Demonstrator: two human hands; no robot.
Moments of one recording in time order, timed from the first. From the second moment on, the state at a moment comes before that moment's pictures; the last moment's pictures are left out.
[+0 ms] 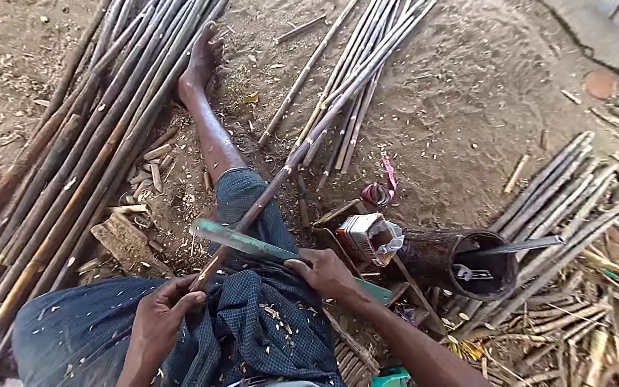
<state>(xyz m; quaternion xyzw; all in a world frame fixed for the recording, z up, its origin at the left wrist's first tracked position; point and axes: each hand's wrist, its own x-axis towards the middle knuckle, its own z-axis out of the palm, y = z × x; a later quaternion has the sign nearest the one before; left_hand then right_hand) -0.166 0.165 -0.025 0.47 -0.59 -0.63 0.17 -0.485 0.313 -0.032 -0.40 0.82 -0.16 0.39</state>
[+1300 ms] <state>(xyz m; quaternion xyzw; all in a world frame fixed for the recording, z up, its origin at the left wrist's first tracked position) -0.167 0.166 -0.029 0.48 -0.62 -0.60 0.15 -0.479 0.317 -0.042 -0.39 0.82 -0.19 0.37</state>
